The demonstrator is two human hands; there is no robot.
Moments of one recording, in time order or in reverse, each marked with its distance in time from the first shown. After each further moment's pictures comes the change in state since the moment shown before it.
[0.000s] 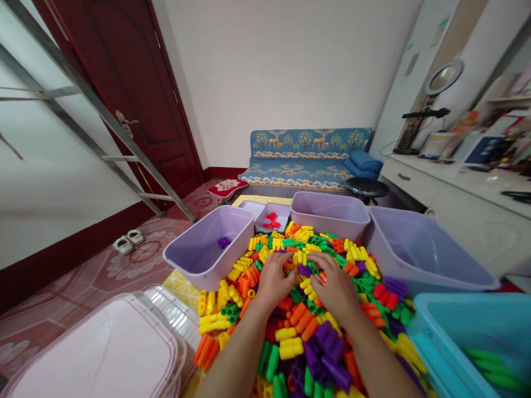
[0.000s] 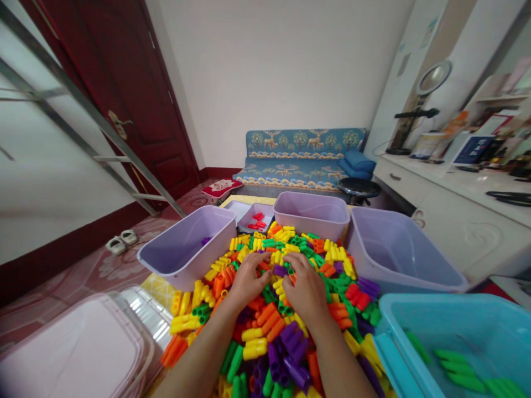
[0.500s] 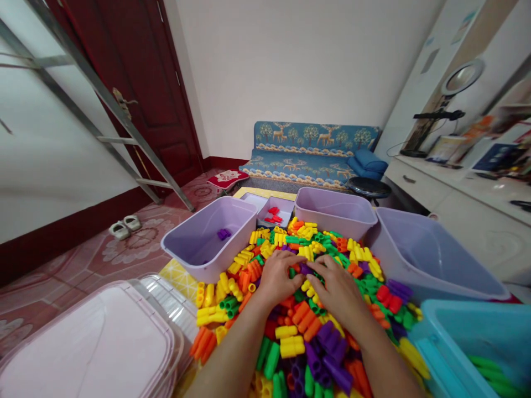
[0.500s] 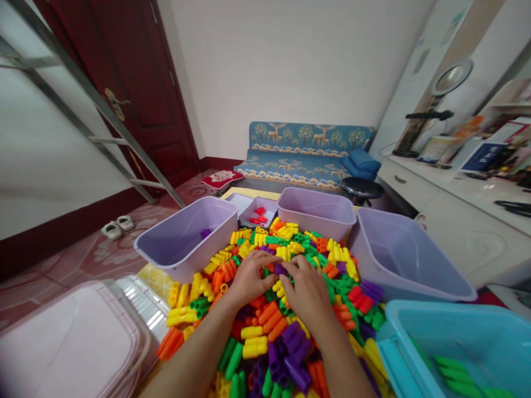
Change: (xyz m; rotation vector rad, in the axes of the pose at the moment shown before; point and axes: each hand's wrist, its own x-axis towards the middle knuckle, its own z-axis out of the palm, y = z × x) left_hand -0.003 0.007 -0.007 -0.009 -0.085 0.068; right_hand 0.001 -0.007 -0.011 -0.191 -0.152 -0.091
